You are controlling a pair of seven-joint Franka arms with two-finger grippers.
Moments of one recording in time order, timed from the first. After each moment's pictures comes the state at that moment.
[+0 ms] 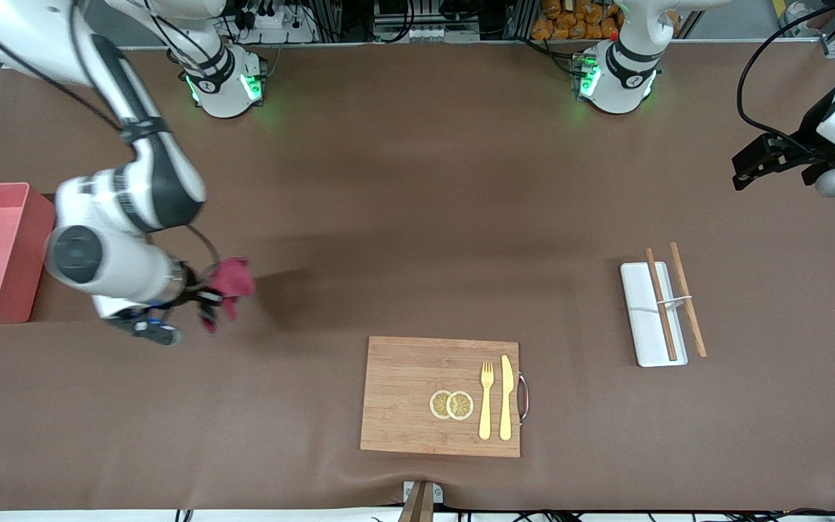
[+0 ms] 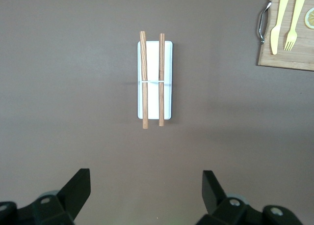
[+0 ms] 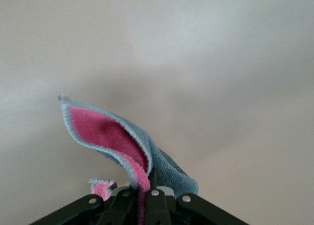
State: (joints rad) left arm -0.04 -0.04 -0.07 -1.58 0.05 1.55 -0.15; right arm -0.18 0.41 0.33 -1.69 -0.14 1.96 0.48
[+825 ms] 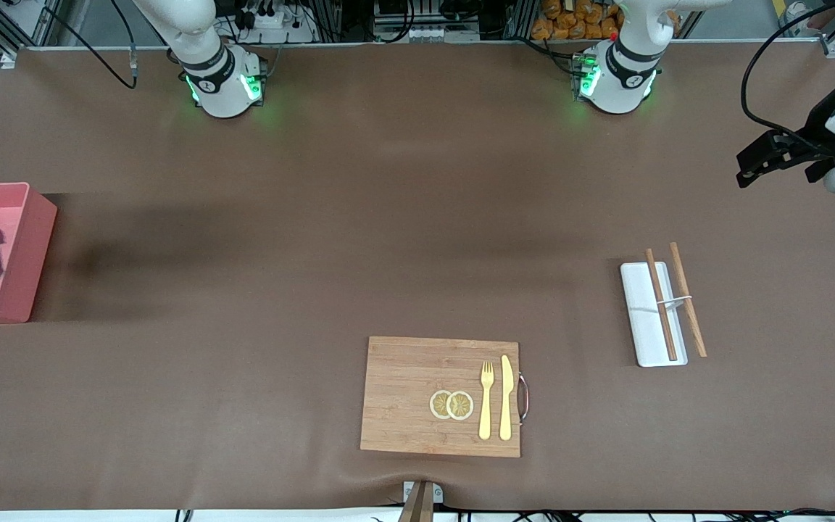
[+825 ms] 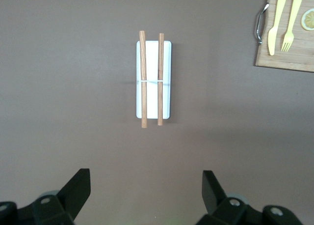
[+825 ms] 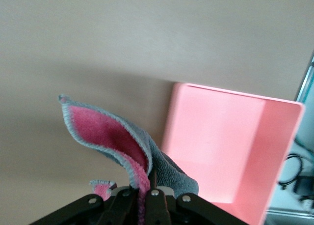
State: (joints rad) left arm -0.05 -0.05 -0.05 -1.59 0.03 1.55 -0.15; right arm -0.77 0.38 0.33 -1.53 -0.29 1.84 -0.61
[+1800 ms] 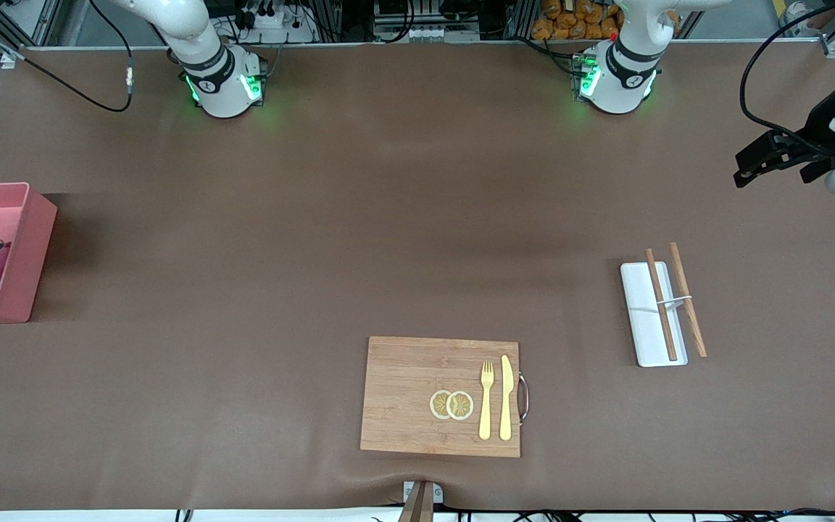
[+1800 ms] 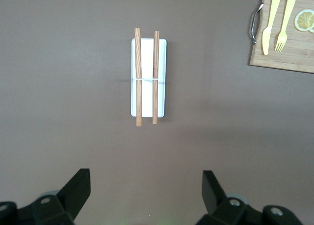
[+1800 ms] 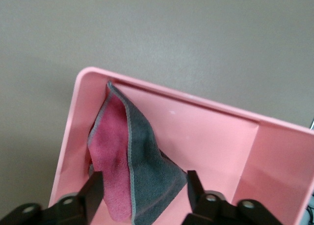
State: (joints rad) left arm -0.05 -0.05 -0.03 -1.59 0.00 1.55 -0.15; right arm -0.93 0.69 0.34 -1.45 -0.30 2.11 -0.84
